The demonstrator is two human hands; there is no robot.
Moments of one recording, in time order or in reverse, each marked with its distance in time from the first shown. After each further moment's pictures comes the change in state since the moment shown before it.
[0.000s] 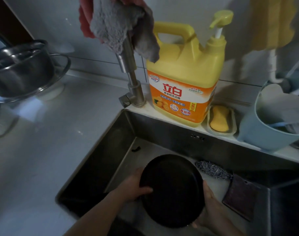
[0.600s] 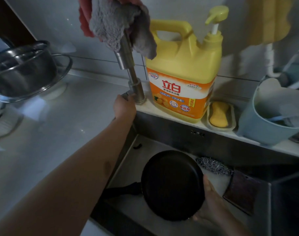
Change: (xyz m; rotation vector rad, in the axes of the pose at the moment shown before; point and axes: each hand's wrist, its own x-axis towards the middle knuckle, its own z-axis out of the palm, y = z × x) left_hand 0.045 0.133 -0.175 -0.413 0.878 -0.198; right_hand 0.002 -0.007 -0.004 -0.085 0.006 0.029
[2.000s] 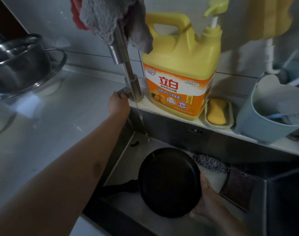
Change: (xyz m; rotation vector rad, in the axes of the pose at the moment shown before) left_hand 0.013 -0.018 0.001 -0.054 0.002 0.049; right_hand -0.004 -0.003 -0.005 -0.020 0.019 -0.013
